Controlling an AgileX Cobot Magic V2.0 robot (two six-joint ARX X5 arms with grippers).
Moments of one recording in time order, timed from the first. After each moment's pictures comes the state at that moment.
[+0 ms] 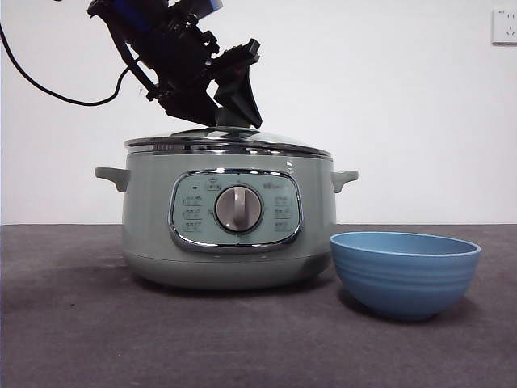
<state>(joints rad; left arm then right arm) -0.52 1.68 1.29 -0.13 0.16 0.04 0.50 0.51 0.98 -0.75 -0.13 0.12</state>
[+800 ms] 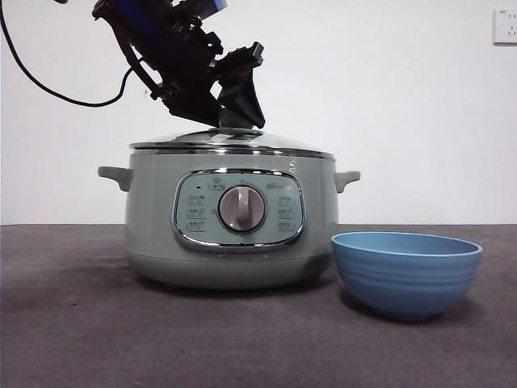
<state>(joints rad) -0.53 1.69 1.29 -0.11 0.15 0.06 0.50 0.51 0.98 -0.75 -0.13 0.12</state>
